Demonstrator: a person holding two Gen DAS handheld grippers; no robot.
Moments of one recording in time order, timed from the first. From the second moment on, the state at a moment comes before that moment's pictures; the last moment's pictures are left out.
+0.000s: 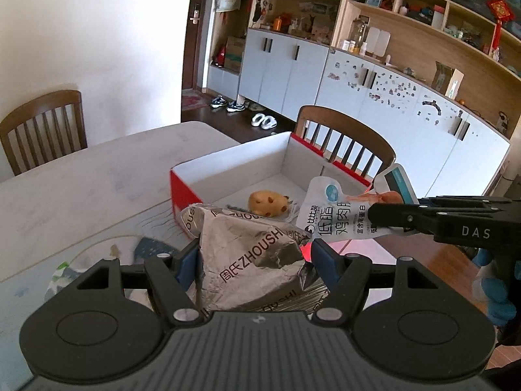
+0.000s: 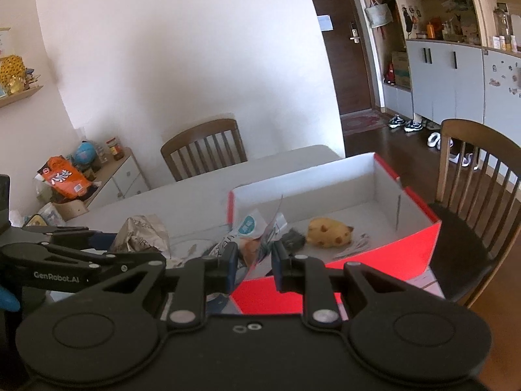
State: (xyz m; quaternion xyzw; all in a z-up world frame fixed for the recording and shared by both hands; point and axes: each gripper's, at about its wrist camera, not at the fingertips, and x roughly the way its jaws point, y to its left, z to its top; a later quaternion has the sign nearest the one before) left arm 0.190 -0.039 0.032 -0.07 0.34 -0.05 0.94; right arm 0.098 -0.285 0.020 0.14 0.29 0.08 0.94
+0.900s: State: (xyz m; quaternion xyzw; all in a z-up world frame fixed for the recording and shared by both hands) left arm 0.296 -0.086 0.022 -0.04 0.40 -0.04 0.92; right arm 0.162 -0.359 0.013 0.12 0.36 0.06 0.92
